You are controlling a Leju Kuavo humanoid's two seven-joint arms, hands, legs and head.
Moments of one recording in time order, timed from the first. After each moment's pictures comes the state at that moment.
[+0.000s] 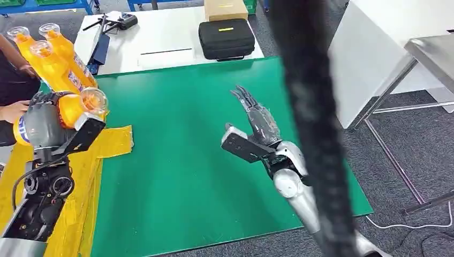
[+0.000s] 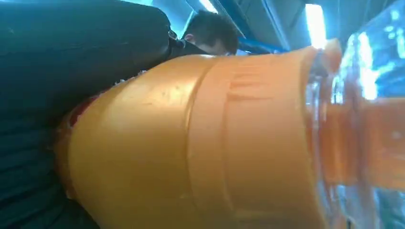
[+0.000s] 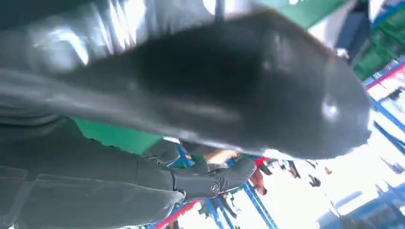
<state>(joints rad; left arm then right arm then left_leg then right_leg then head) -0.47 0.27 -0.29 -1.22 -0.94 0.60 -0.06 -0.41 -0.12 0.54 -1.45 0.57 -0.24 -0.05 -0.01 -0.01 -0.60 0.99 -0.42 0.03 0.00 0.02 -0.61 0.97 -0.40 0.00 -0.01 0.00</state>
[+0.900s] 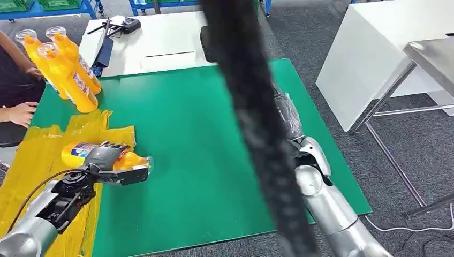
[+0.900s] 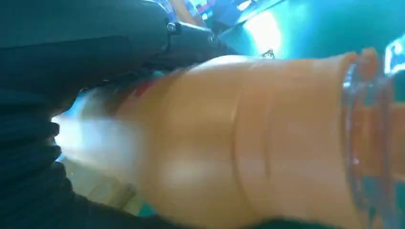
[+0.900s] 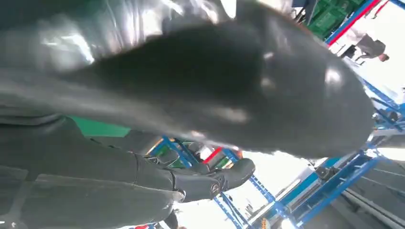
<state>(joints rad) -0.65 0.27 -0.66 -0.64 -1.13 0.02 -0.11 -0.36 -0.16 0.44 -1.57 0.45 -0.27 -0.13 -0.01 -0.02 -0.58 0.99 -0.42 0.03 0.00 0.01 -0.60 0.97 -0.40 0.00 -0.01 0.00</state>
